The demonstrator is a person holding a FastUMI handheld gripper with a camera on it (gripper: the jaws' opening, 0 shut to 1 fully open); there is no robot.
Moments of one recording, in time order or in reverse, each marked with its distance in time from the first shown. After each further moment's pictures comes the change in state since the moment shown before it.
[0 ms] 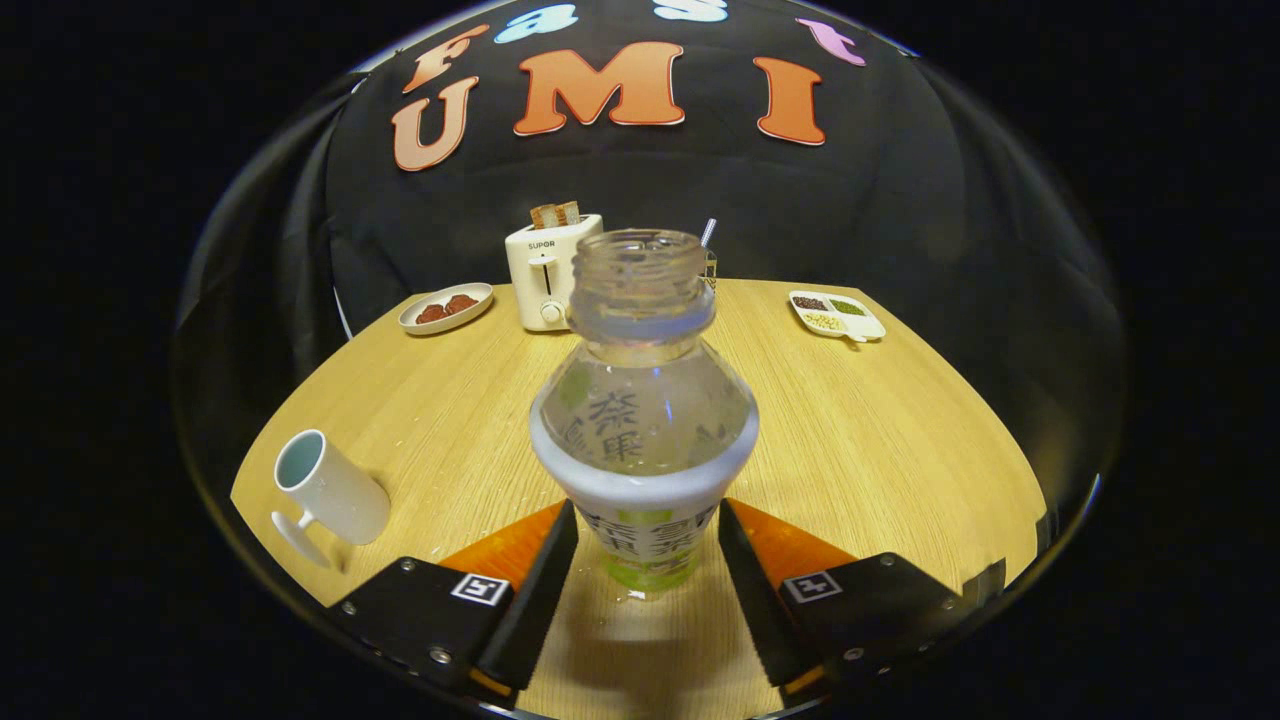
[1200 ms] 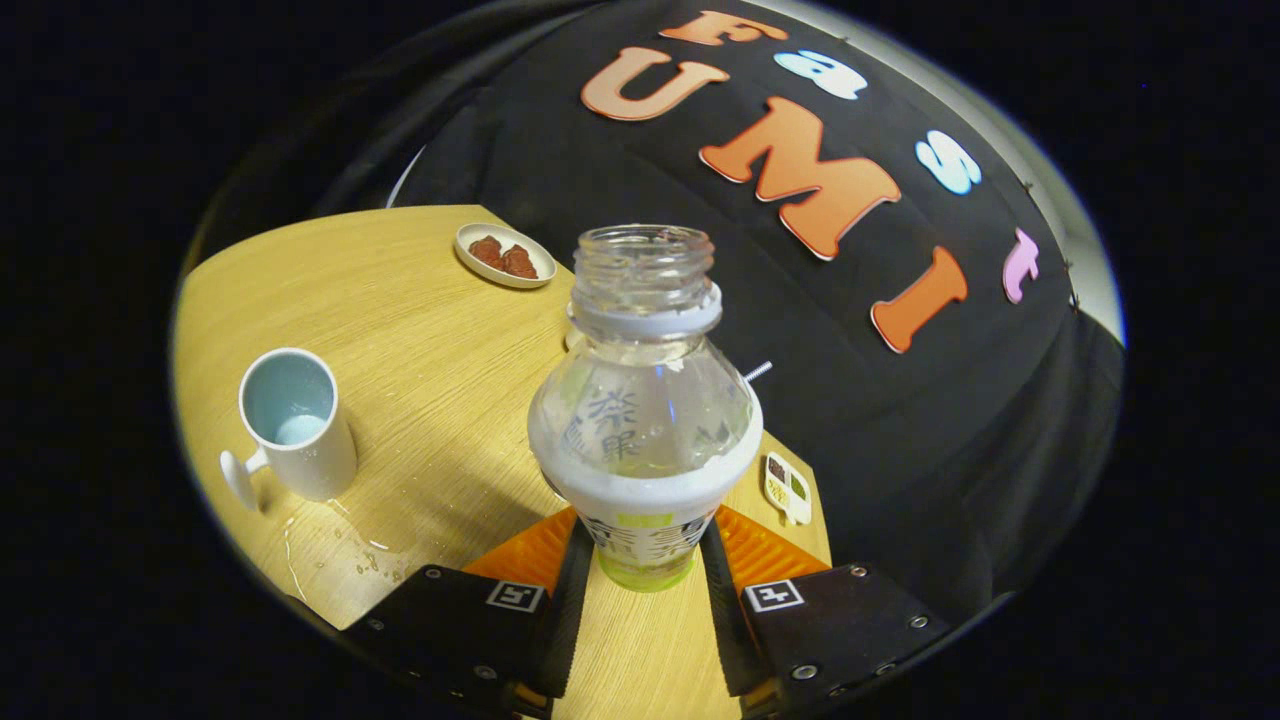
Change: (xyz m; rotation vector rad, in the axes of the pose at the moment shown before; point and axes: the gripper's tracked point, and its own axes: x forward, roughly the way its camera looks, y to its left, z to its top) arm -0.016 0.090 0.095 -0.740 -0.128 -0.184
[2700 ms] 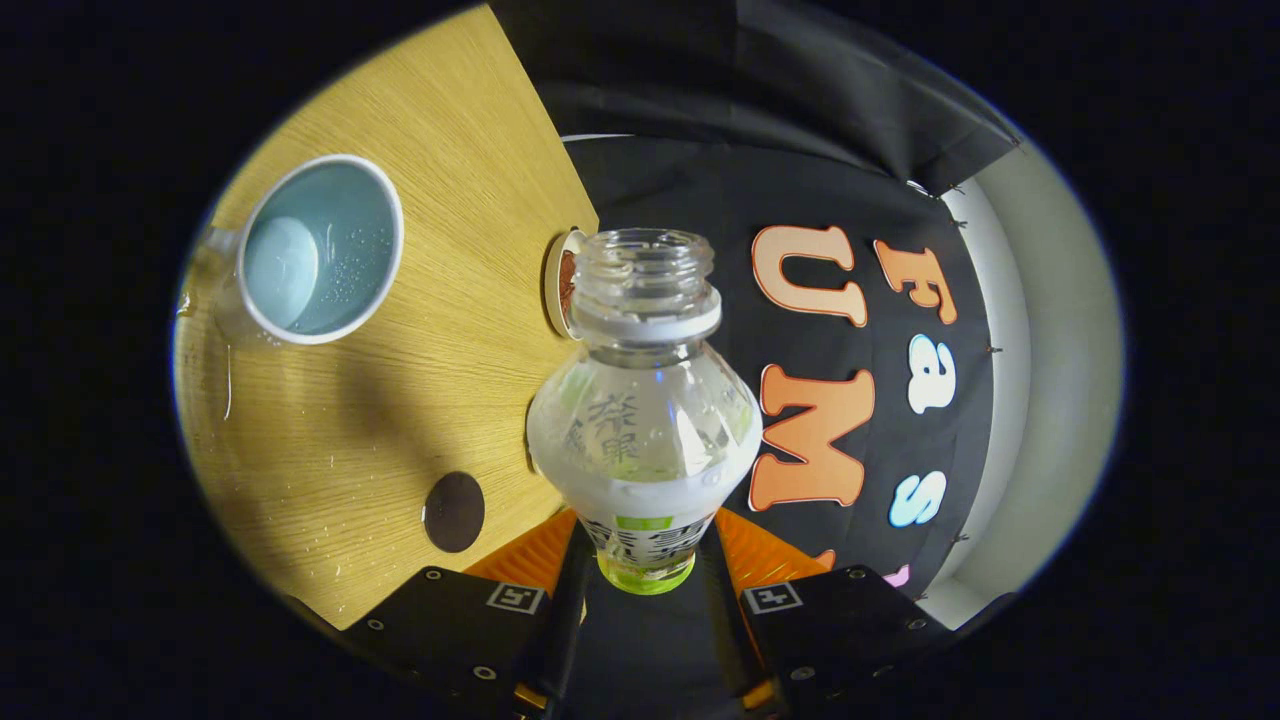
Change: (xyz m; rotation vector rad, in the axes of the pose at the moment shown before) arm 0.008 0.014 0.099 -0.841 -0.368 -0.276
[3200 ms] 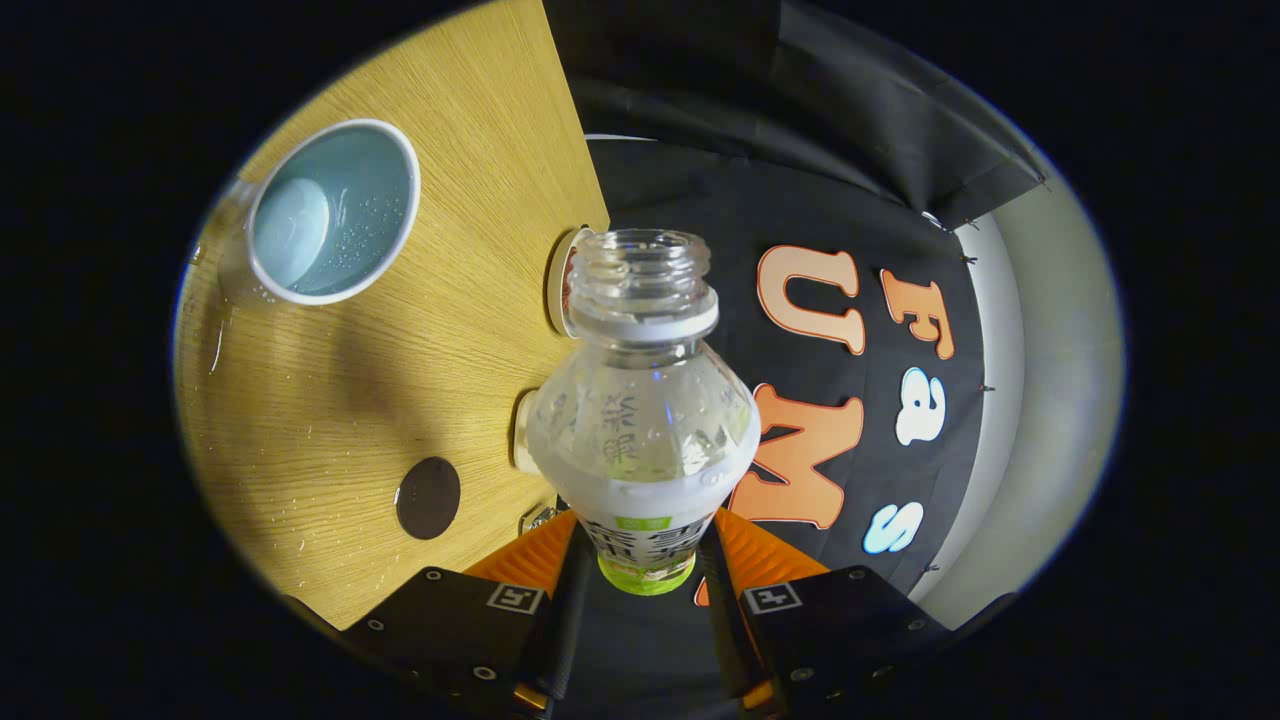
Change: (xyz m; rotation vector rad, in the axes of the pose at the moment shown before) arm -0.001 -0.008 0.004 -0.098 -0.027 -0.020
